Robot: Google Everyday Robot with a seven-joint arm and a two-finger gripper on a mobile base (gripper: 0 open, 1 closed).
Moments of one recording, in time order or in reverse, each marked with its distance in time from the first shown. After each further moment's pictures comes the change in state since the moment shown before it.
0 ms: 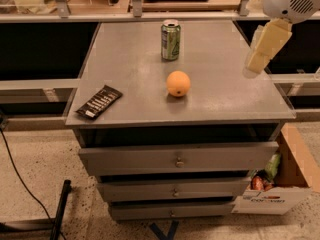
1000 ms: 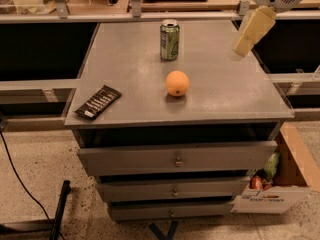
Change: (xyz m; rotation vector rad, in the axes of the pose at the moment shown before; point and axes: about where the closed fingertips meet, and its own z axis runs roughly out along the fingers) arm -0.023 -0.046 0.017 0.008 -0.154 0.006
